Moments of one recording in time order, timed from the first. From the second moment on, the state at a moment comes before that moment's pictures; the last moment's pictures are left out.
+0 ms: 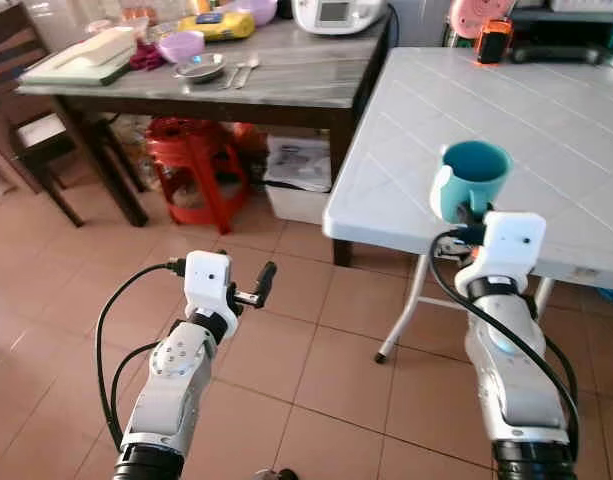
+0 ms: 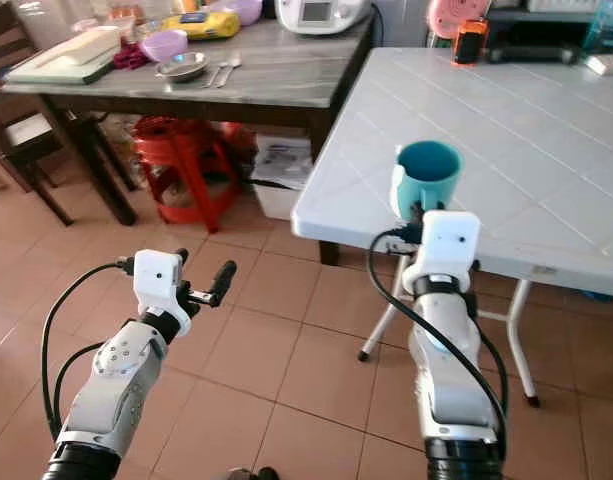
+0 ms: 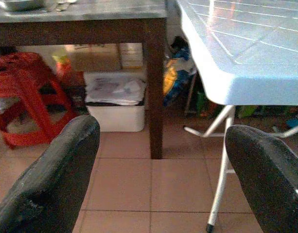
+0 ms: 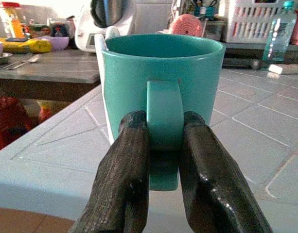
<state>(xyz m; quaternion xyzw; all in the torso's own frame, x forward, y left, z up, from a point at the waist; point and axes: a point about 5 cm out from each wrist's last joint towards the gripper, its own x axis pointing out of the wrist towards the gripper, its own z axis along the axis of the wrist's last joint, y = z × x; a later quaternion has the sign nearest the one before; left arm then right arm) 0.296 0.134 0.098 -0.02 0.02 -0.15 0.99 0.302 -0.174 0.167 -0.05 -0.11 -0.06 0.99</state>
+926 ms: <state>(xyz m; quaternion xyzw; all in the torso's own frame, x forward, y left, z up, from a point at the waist) 0.298 0.123 0.104 -0.01 0.01 -0.17 0.99 0.303 -0.188 0.163 -0.05 -0.10 -0.08 0.99</state>
